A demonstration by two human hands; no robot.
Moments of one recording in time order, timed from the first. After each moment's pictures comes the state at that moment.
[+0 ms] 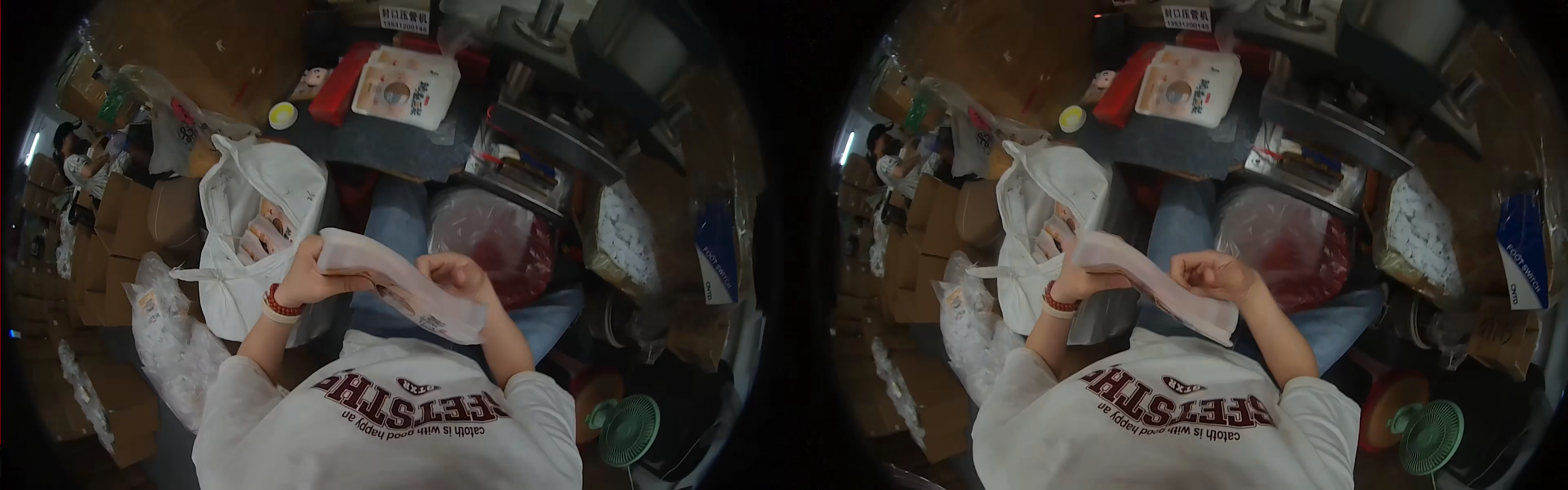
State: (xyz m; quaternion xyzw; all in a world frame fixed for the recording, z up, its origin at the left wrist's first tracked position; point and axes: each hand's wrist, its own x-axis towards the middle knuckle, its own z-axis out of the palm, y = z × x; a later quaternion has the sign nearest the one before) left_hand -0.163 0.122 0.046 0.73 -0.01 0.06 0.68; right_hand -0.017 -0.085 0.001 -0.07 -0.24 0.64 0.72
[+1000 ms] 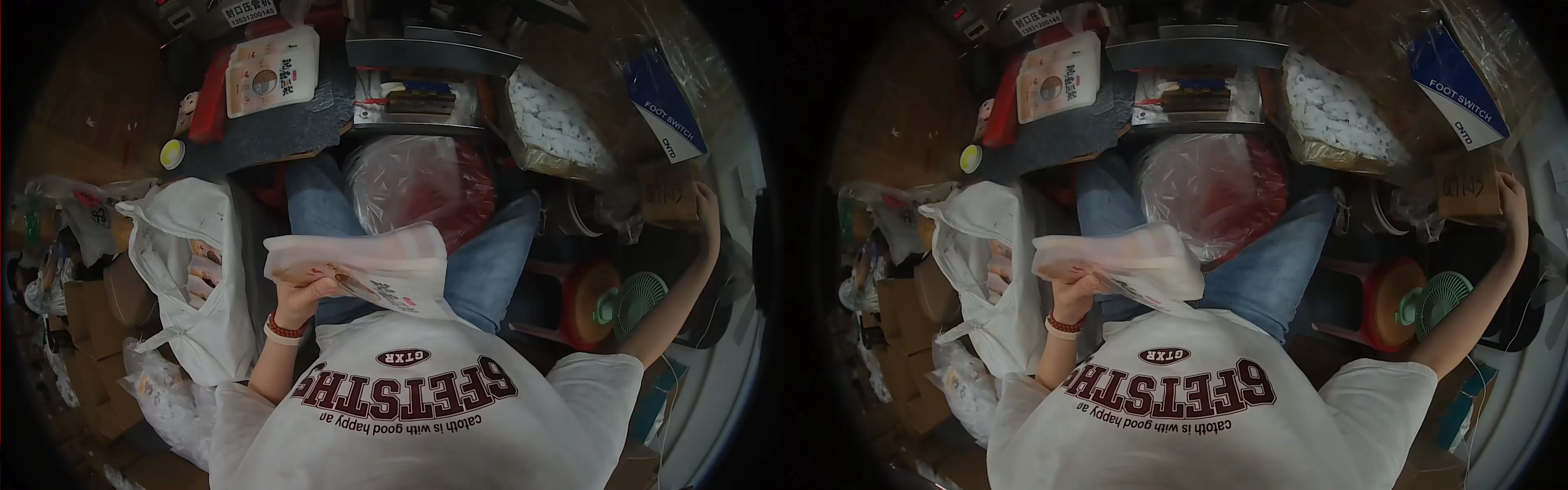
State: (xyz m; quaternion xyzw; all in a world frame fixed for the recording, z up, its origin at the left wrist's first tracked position) left_hand -0.163 0.066 -0.023 0.52 -0.02 0.04 0.85; right_hand 0.073 -0.636 0.168 -0.95 0.07 -0.07 0.28
